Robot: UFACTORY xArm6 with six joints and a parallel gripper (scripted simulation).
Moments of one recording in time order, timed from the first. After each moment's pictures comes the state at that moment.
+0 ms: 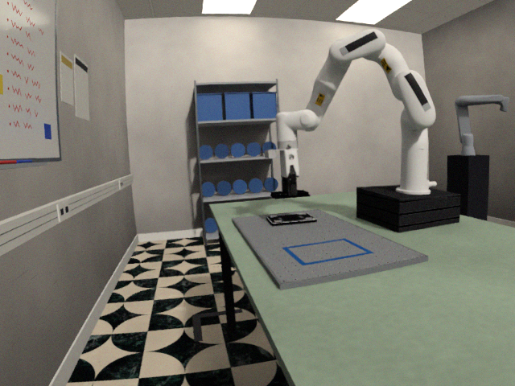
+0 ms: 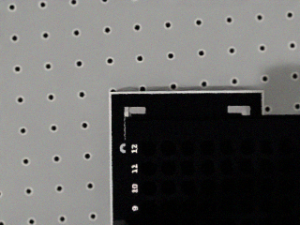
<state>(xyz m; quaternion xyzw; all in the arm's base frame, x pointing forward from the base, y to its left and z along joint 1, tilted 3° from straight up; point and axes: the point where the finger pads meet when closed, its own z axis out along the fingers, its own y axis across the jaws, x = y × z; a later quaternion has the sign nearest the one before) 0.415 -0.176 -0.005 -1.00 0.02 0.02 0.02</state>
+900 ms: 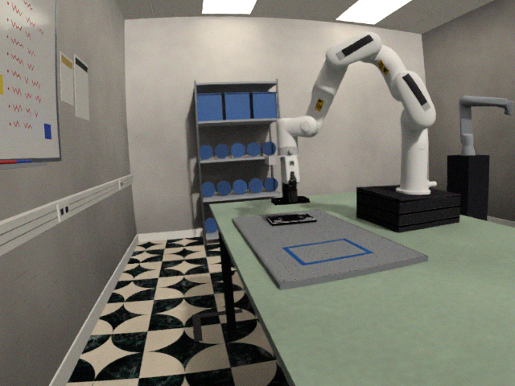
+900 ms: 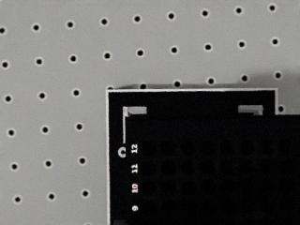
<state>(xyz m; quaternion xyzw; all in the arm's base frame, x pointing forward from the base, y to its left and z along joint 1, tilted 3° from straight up) 0.415 -0.175 -0.027 -1.00 0.02 0.02 0.02</state>
